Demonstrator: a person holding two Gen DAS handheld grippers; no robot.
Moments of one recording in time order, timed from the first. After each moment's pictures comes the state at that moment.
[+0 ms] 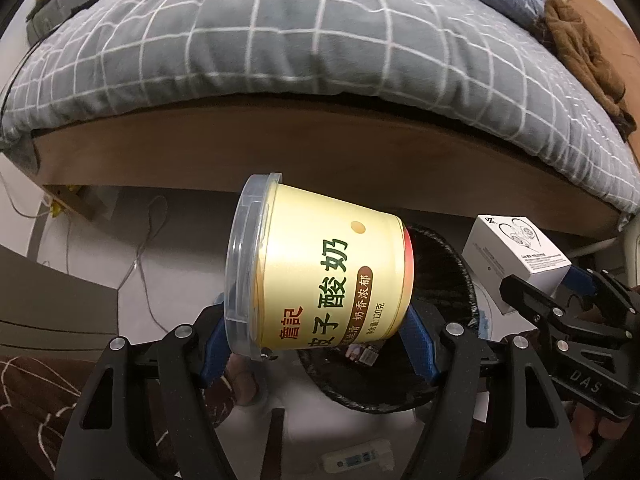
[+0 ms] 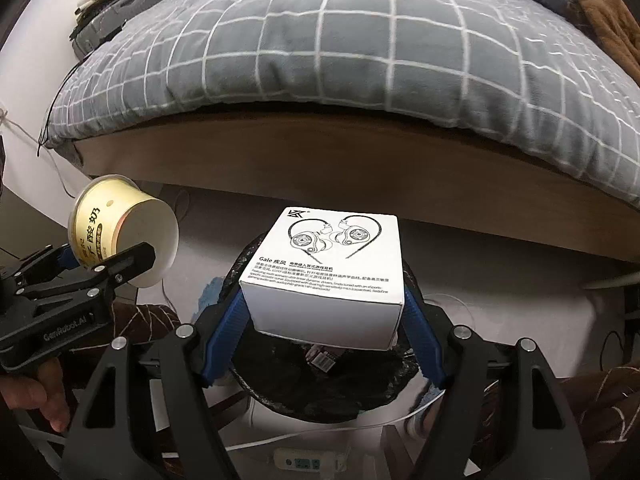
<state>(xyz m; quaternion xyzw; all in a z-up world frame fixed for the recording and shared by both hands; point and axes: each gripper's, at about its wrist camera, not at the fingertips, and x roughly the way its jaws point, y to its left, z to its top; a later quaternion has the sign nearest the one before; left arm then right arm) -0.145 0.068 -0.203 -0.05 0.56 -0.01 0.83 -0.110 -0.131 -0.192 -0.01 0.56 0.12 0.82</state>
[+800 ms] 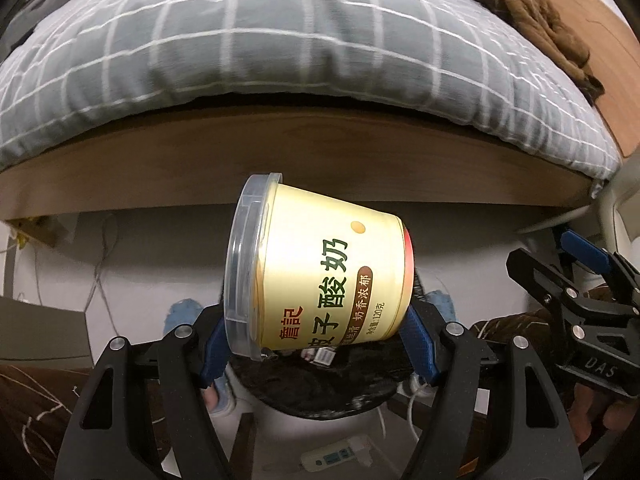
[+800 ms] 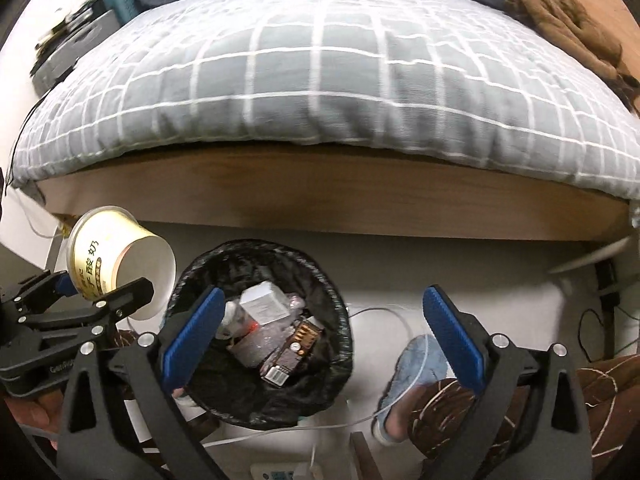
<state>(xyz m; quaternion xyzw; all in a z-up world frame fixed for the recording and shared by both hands) -0.127 -0.016 -0.205 -0.03 0.57 -0.09 0.82 -0.115 -0.217 -0.171 0.01 0.53 0.02 0.85</state>
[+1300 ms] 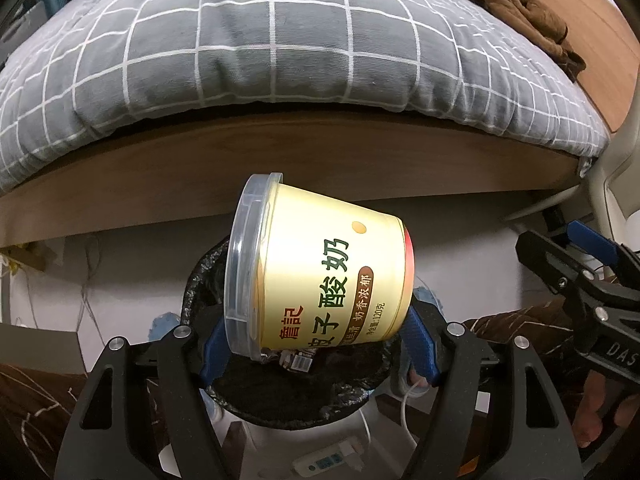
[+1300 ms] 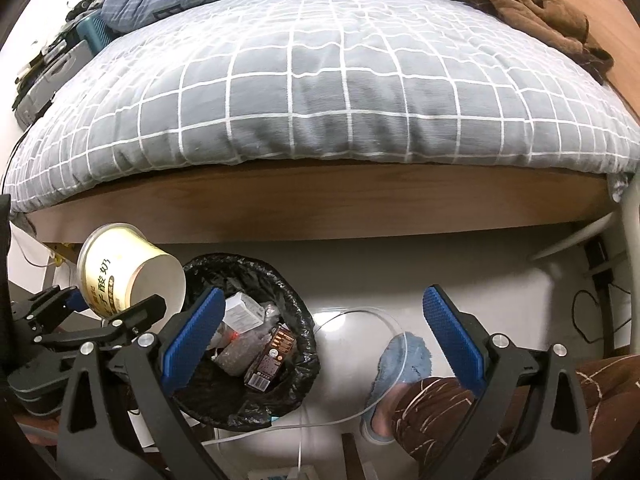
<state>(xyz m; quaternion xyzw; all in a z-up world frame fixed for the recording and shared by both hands) -0.122 -0.066 -0.207 0.00 0.56 -0.12 0.82 -0.120 -0.262 -0.160 0.03 0.52 -0.01 0.86</state>
